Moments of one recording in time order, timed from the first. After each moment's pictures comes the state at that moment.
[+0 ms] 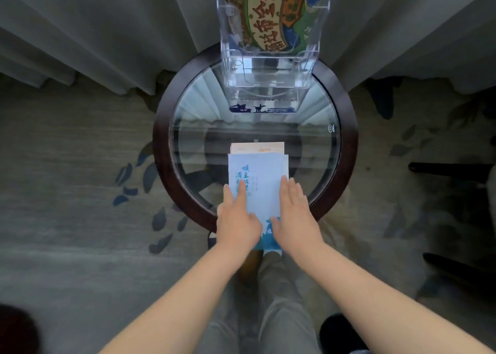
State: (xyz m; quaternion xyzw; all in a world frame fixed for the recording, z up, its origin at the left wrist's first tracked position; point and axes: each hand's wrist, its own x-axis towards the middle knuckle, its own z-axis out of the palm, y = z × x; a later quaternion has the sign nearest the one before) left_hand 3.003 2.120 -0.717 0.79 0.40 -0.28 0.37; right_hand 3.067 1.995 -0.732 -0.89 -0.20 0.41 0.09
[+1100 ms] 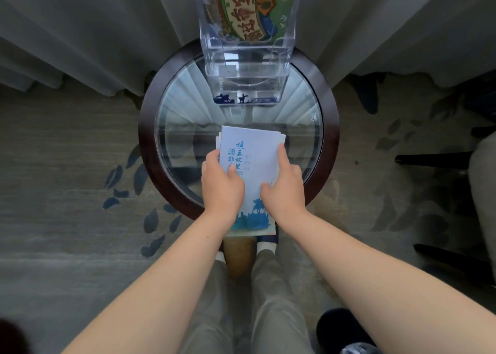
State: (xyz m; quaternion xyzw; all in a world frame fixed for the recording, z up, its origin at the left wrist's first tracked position) left_hand 3.040 2.124 -0.704 0.75 0.50 -0.03 0.44; right_hand 3.087 2.007 -0.724 -0.88 0.00 0.34 0.32
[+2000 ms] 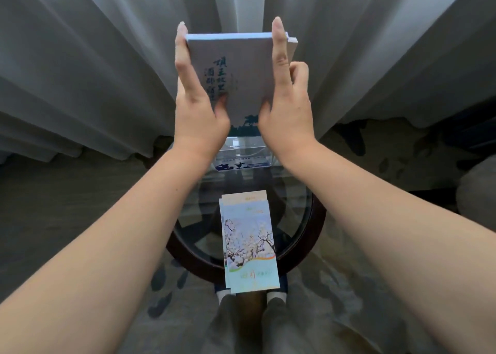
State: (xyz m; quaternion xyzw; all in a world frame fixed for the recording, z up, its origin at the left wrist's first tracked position) left_hand 3.214 2.238 -0.558 0.86 0.15 0.25 0.42; right_hand 3.276 2.099 -0.560 -0.88 -0.20 -0.01 0.42
